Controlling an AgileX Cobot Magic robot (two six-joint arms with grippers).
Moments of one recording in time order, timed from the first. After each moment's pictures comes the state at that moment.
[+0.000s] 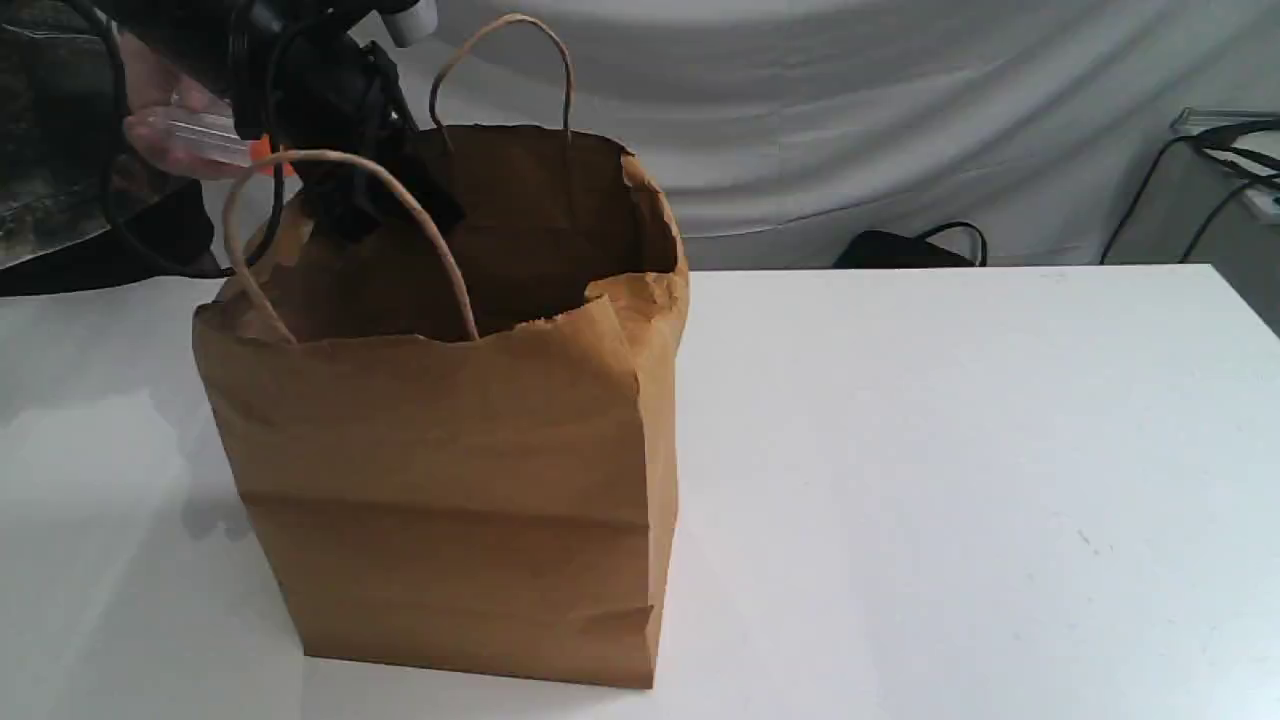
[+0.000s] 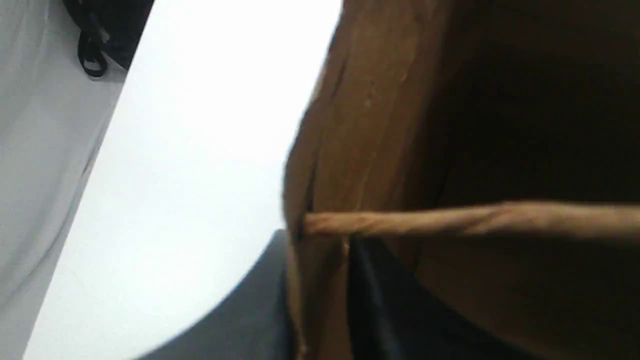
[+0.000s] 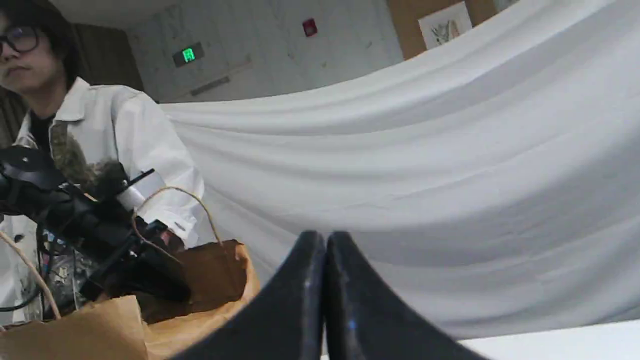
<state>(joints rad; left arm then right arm) -0.15 2.13 -2.06 -0.54 1.22 1.28 0.19 0.01 0.00 -0.32 -0.23 0.64</state>
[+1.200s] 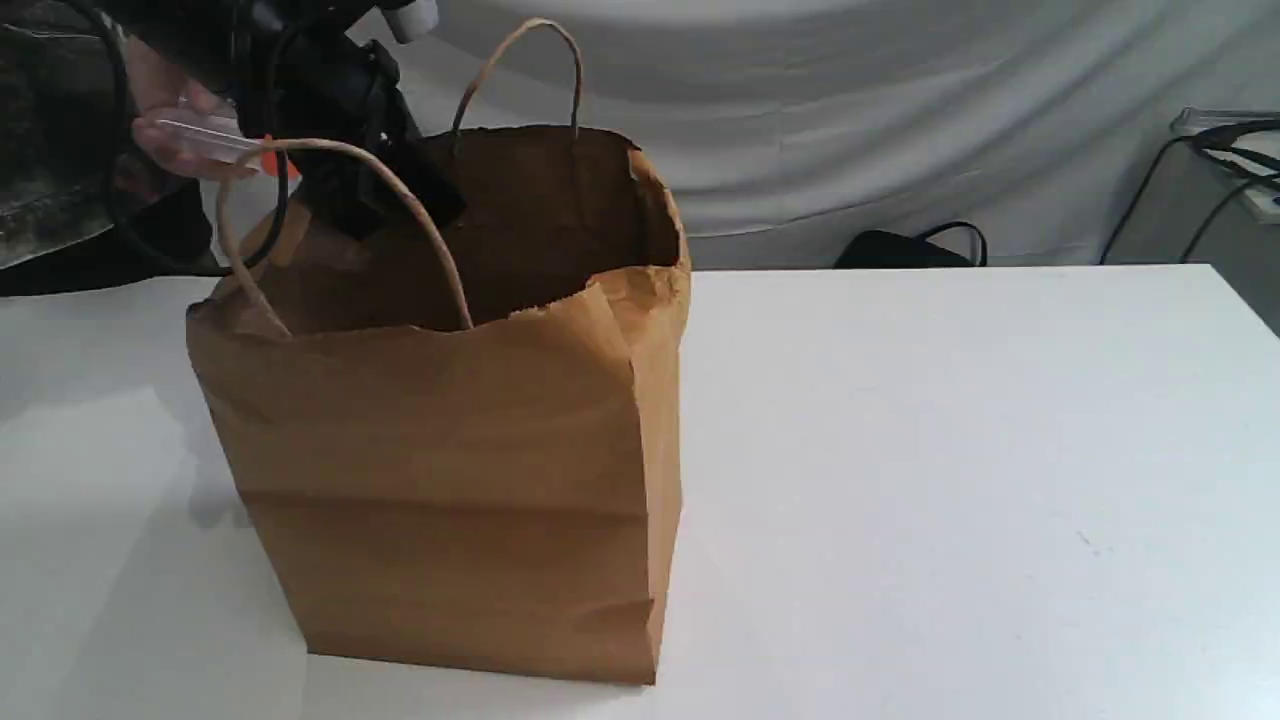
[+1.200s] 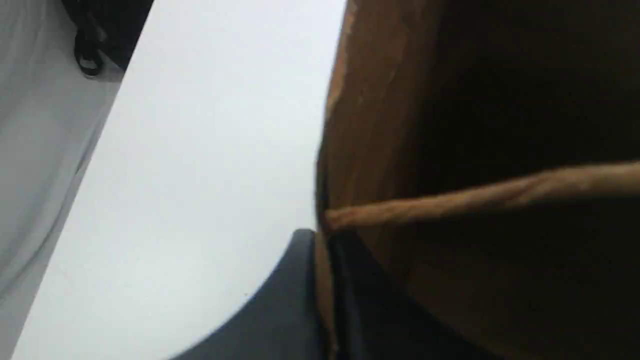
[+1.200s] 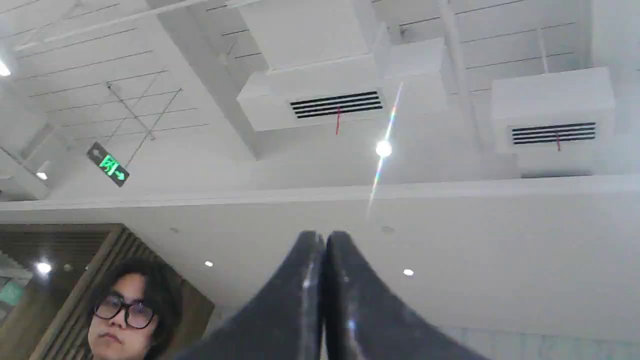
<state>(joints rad) -0.15 2.13 -2.06 -0.55 1.22 1.26 0.19 0.55 -0.37 -0.34 -1.18 0.15</state>
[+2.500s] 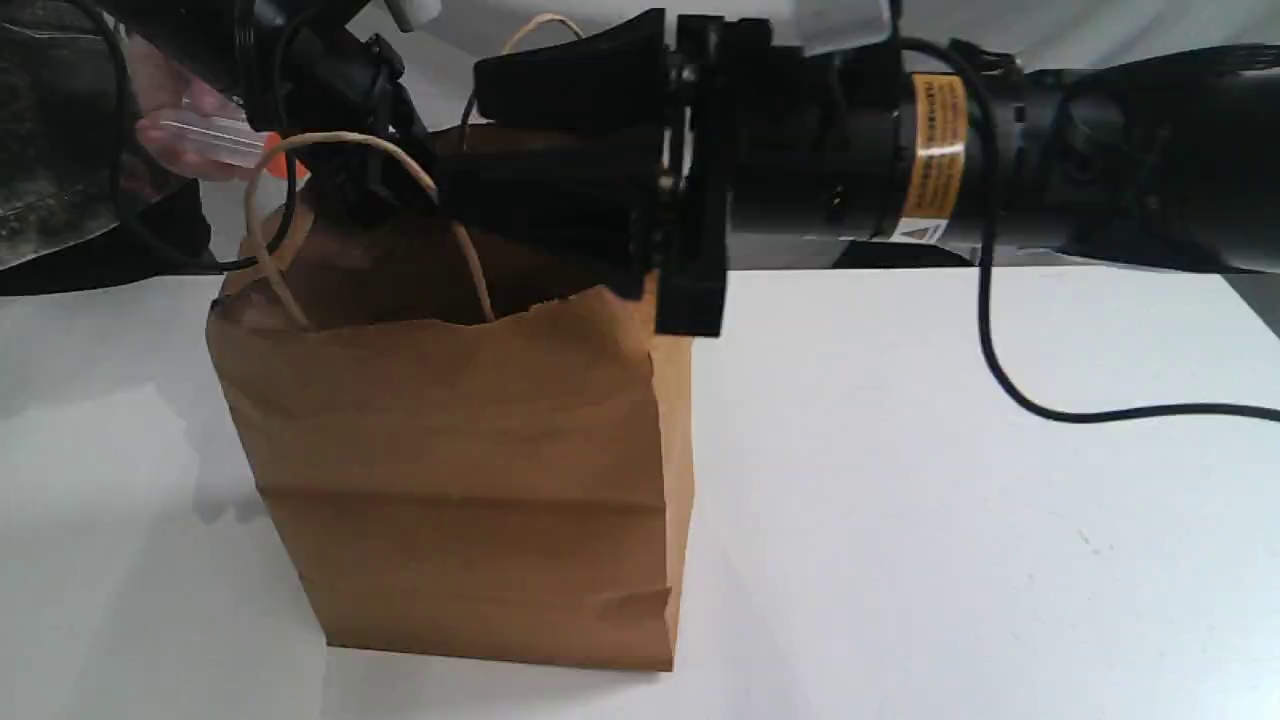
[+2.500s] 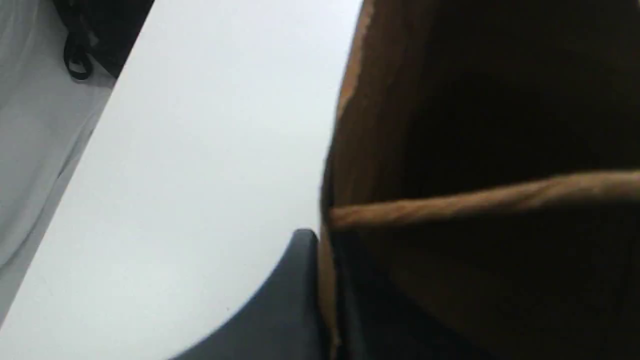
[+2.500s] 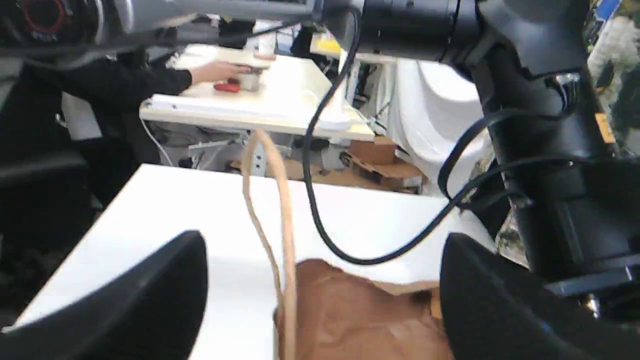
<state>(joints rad) -0.15 2.13 -2.06 -0.58 1.22 1.22 0.40 1.74 -1.23 -1.35 -1.10 0.94</state>
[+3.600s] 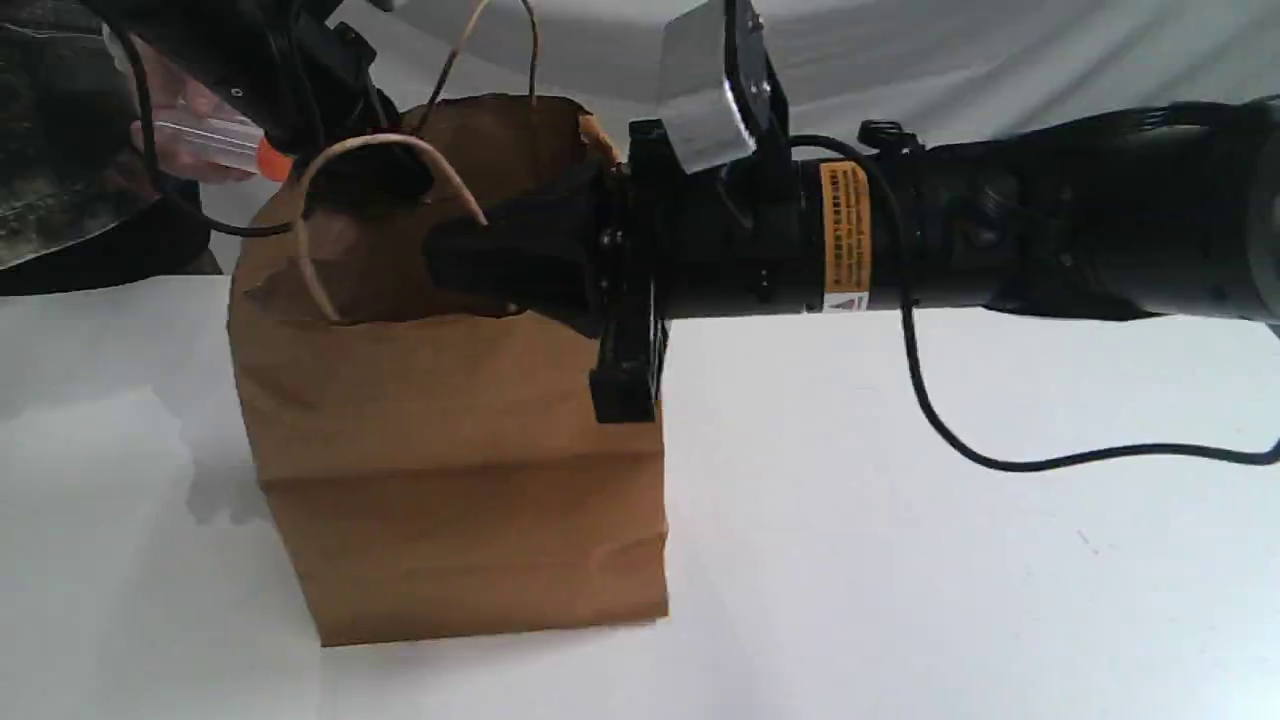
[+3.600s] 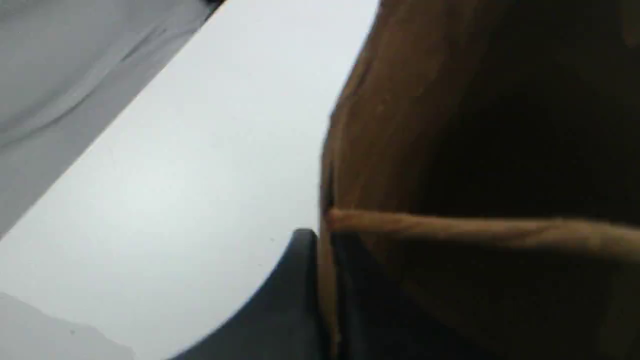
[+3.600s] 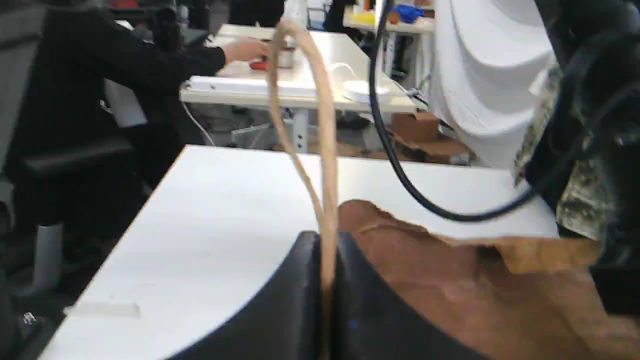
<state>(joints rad) -0.15 2.13 -2.06 -0.41 1.16 0.80 0.42 1.81 -1.23 -1.37 -1.16 0.96</state>
